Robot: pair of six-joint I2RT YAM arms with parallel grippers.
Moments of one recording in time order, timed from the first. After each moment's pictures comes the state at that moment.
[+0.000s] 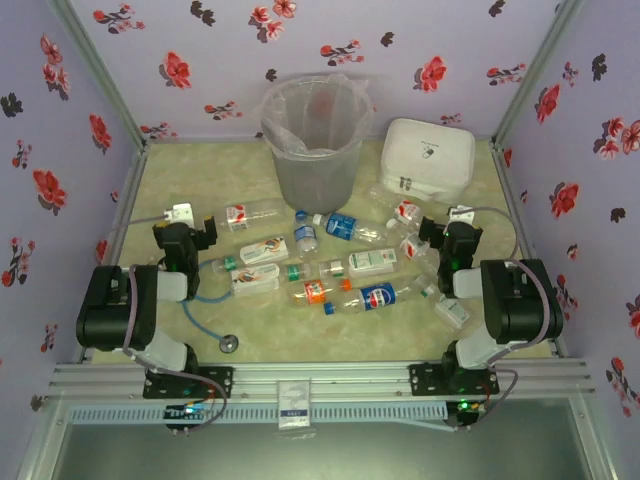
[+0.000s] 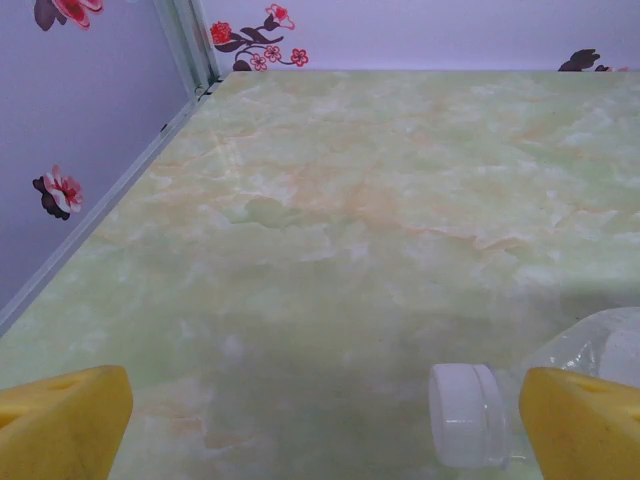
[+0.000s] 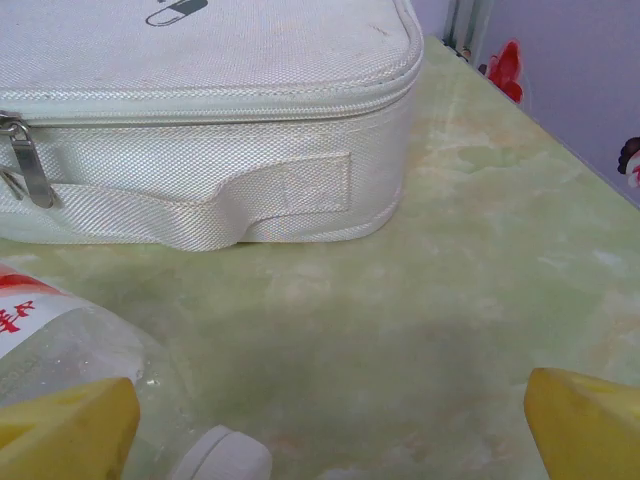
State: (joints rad) left arm -0.04 1.54 0.38 0.82 -0.26 0.01; right arm 0.03 1.56 0.37 0.80 0.21 0.11
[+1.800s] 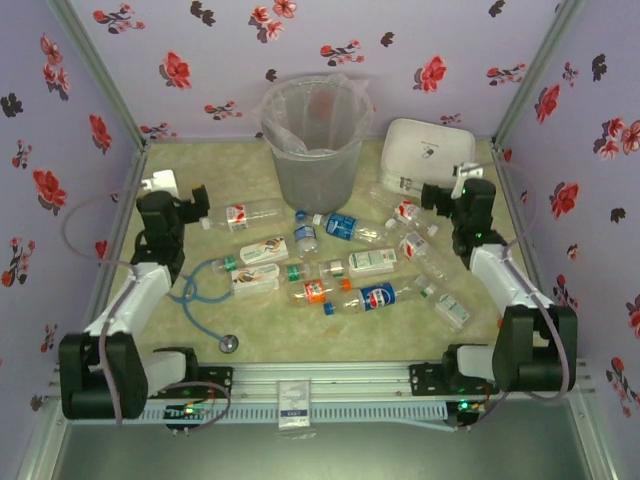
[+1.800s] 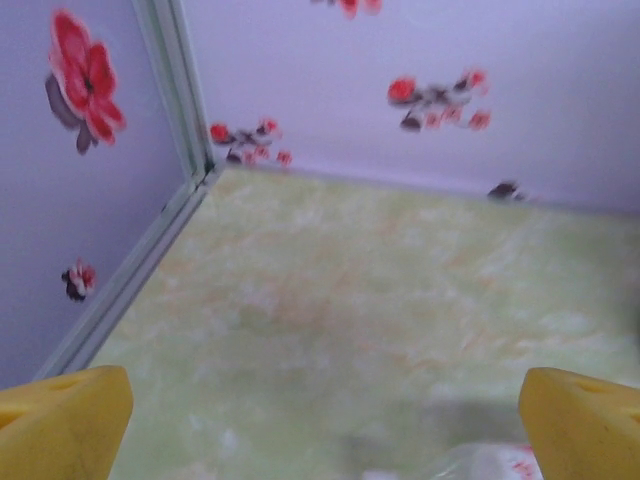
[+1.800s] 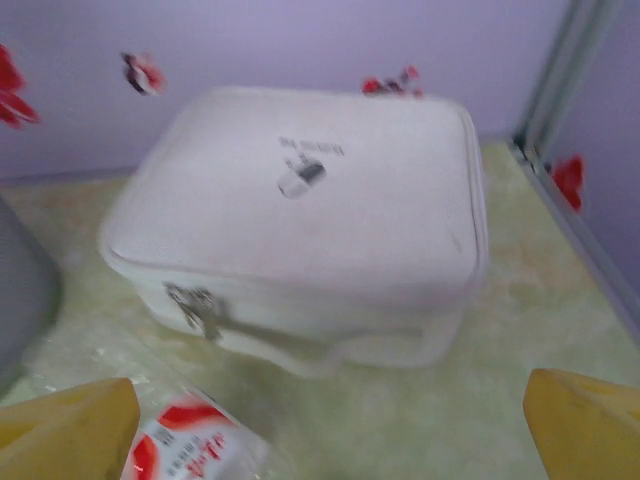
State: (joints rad) left arm -0.06 1.14 0.72 0.12 -0.21 -0.10; right arm 0.01 1.28 0.83 0.03 0.01 0.03
